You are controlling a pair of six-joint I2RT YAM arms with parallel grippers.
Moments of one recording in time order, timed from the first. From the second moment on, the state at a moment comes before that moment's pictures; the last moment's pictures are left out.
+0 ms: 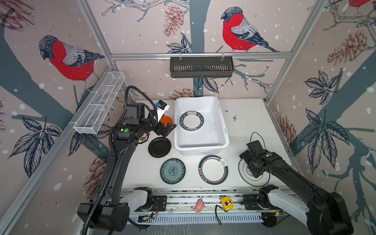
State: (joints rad) left arm -0.10 1.16 1.31 -0.81 0.60 0.39; right arm 0.31 1.02 0.50 -0.70 0.06 1.28
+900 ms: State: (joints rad) left arm -0.10 1.14 1.29 -0.80 0.60 0.37; right arm 0.27 1.33 0.63 -0.47 0.01 1.15
